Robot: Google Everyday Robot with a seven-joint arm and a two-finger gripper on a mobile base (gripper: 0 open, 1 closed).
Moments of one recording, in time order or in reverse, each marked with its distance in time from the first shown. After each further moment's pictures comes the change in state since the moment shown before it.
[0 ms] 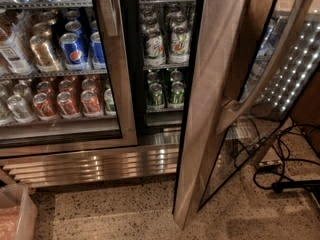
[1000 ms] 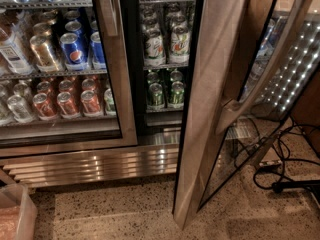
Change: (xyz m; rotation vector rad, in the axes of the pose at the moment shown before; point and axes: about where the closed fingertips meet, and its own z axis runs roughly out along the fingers) arm 0.000 0.000 0.000 0.000 0.000 0.000
